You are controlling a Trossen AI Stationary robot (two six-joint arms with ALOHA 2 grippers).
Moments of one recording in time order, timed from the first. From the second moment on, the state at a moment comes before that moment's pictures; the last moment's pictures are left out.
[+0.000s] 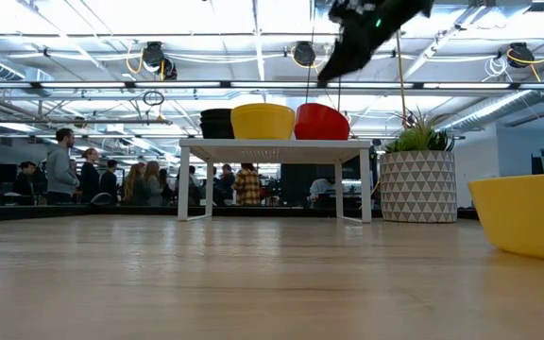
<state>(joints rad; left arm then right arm) -0.17 1.58 1.62 -0.71 -0.19 -0.43 -0.50 1.36 1.29 -0.48 -0.08 -0.30</state>
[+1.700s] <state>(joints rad) -0.37 1.58 1.61 -0.70 -0.37 -0.69 0.61 1.15 0.57 -0.61 -0.18 0.56</state>
